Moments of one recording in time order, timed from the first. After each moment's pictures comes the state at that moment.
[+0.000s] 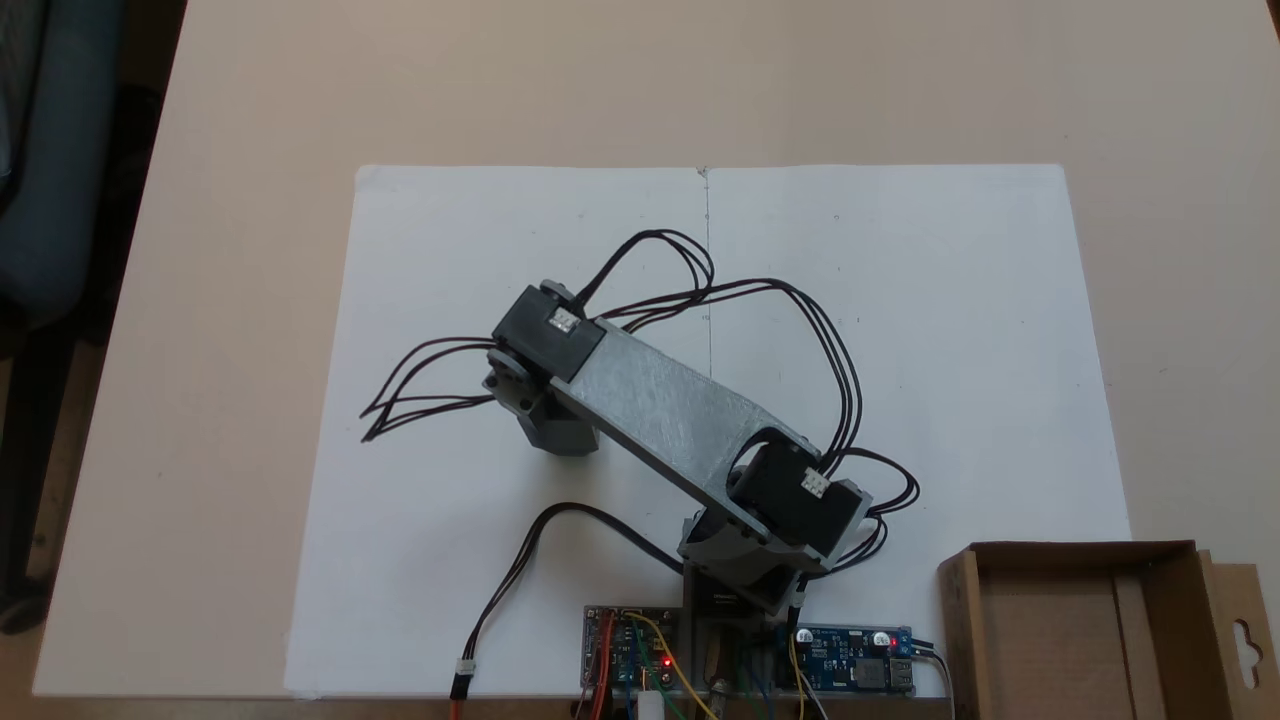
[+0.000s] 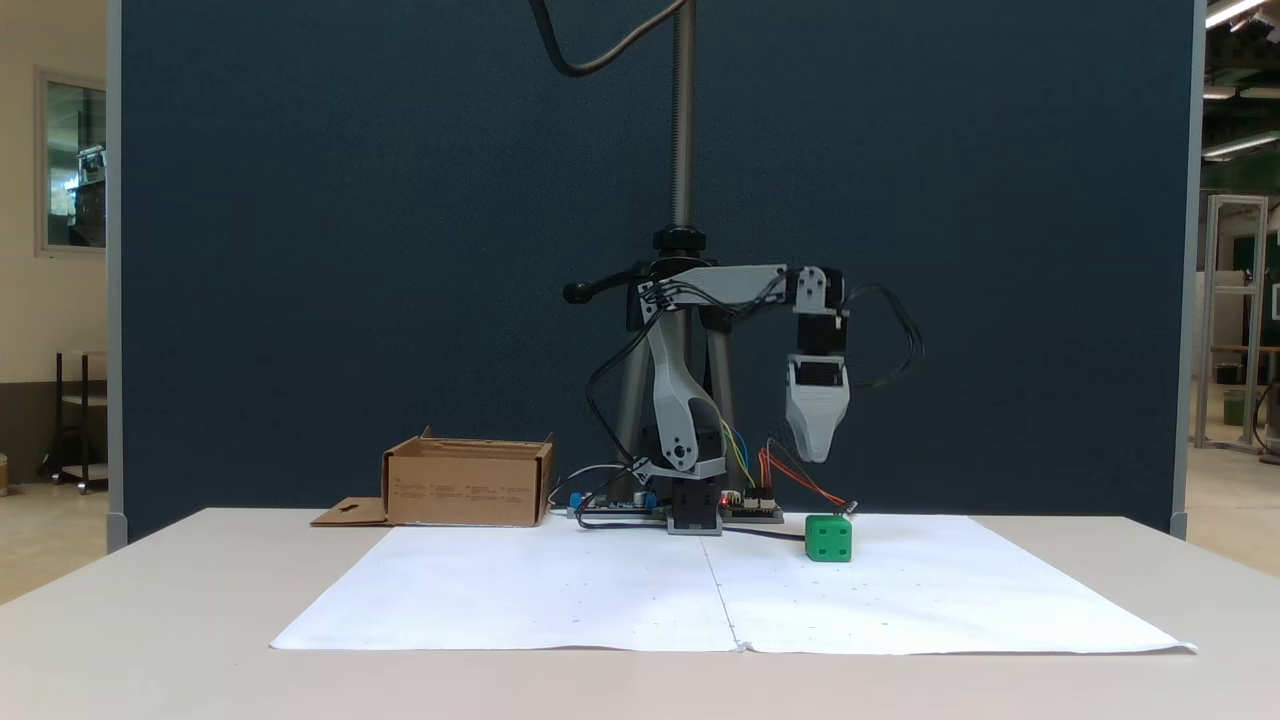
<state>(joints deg) -57.0 102.6 101.3 63.8 59.2</state>
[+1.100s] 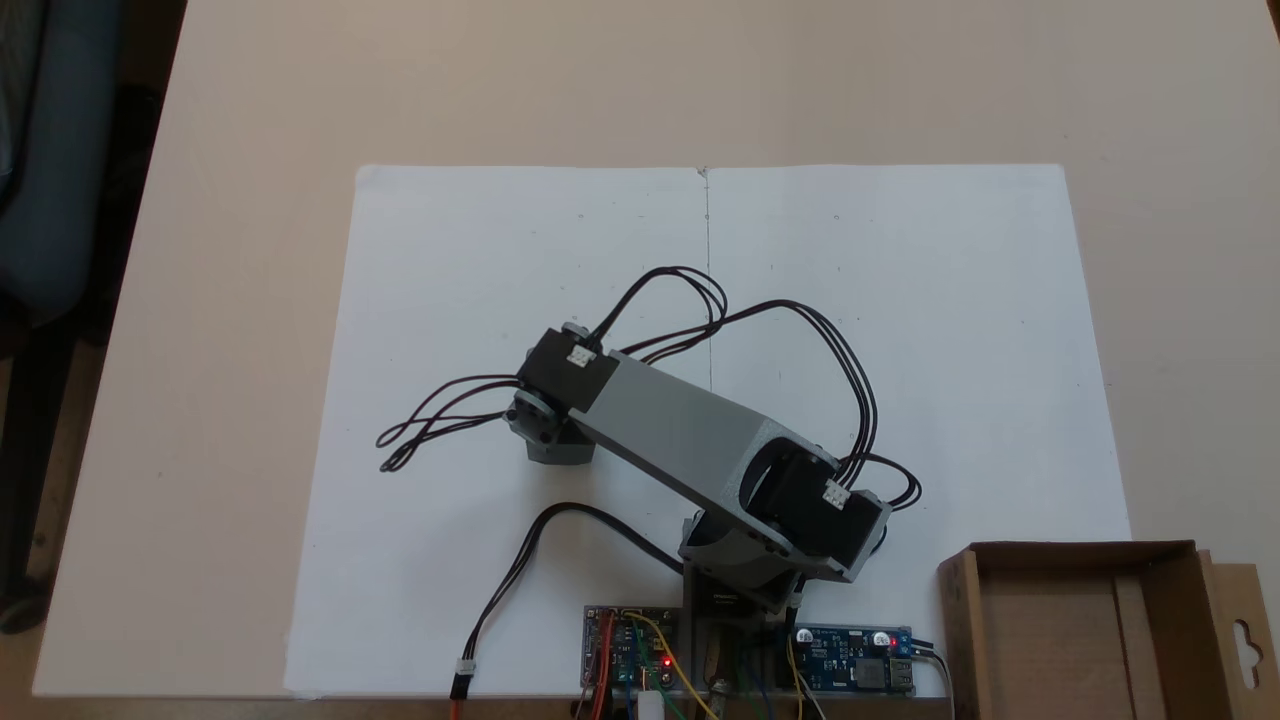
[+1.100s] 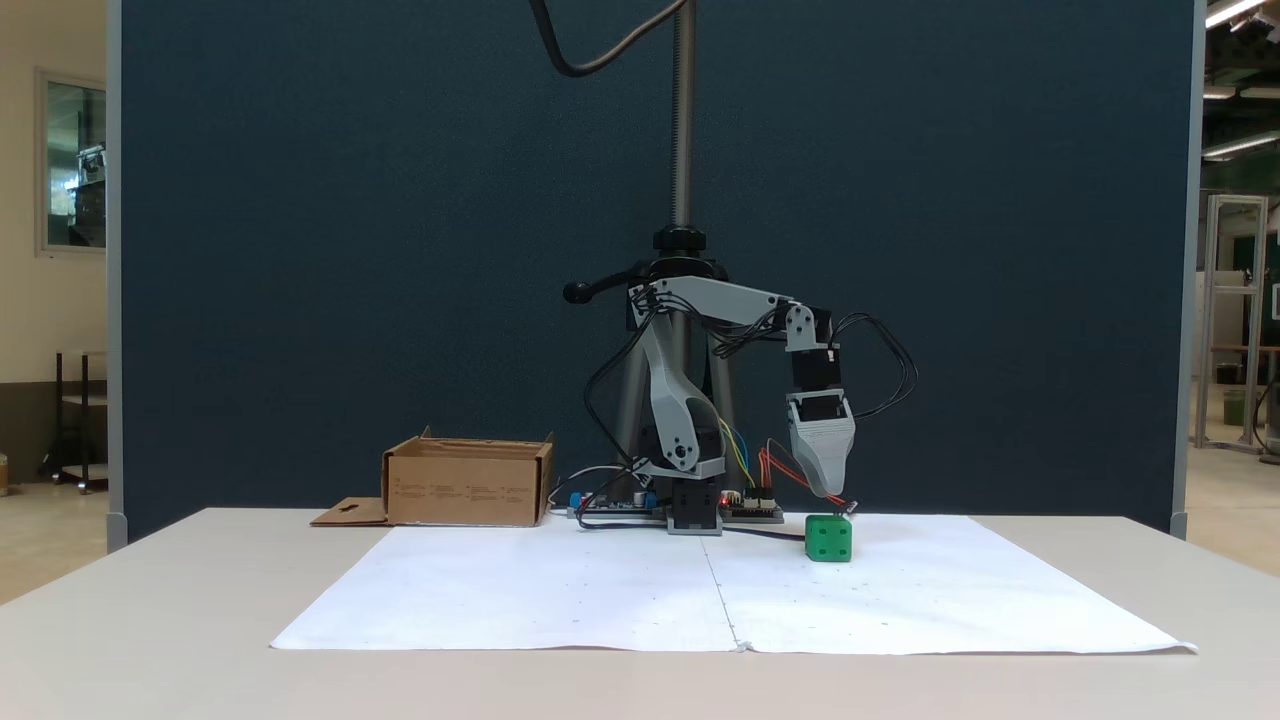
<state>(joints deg) -59.0 106.4 118.0 42.8 59.2</state>
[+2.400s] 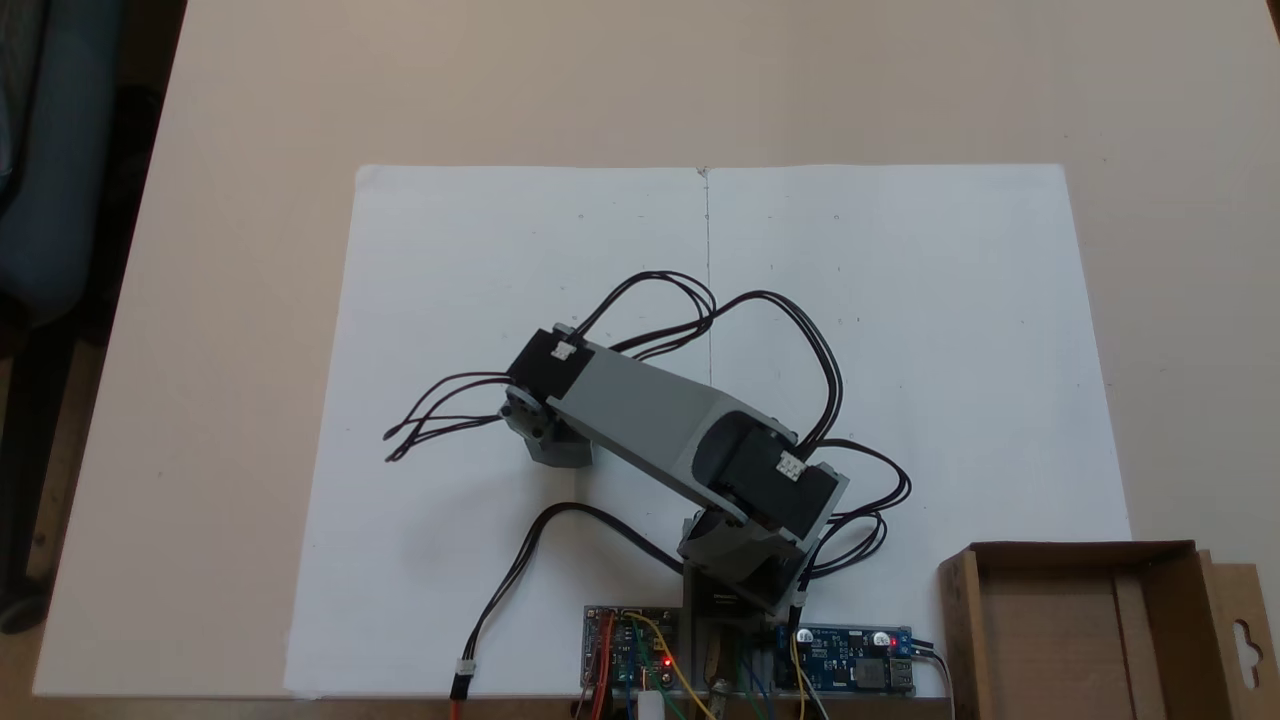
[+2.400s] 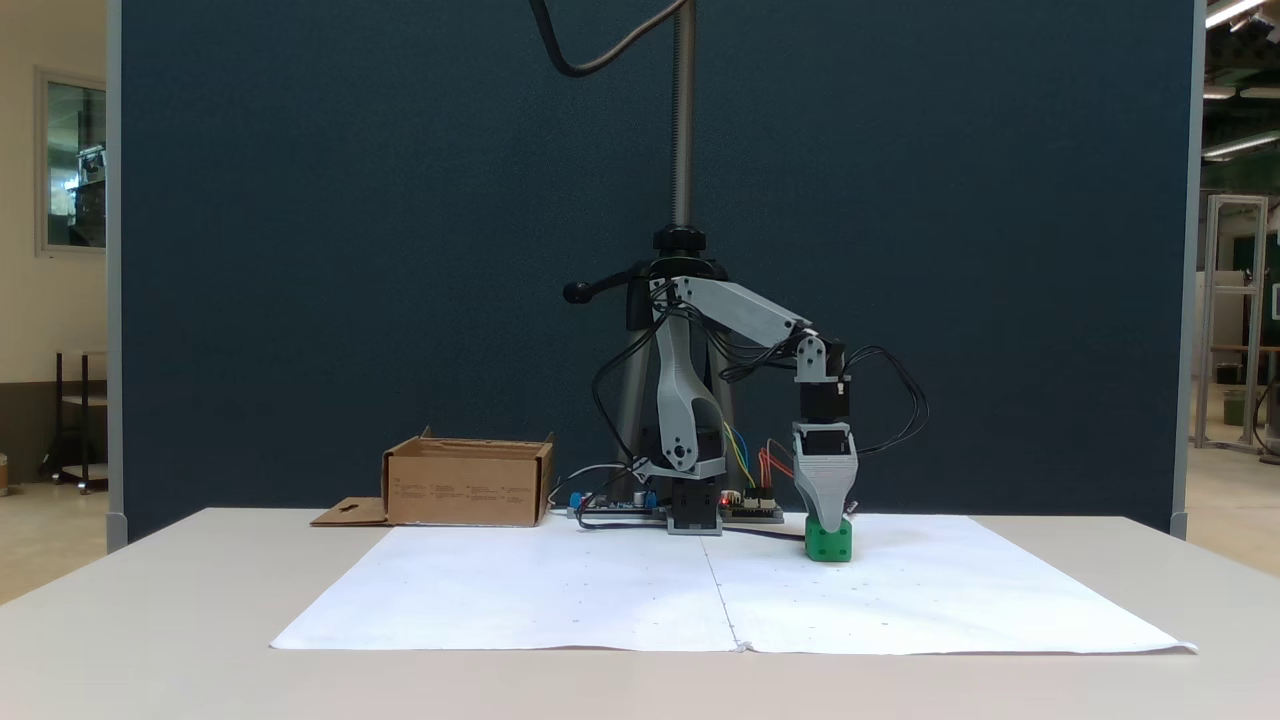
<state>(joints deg) -57.0 97.7 122.1 35.2 59.2</state>
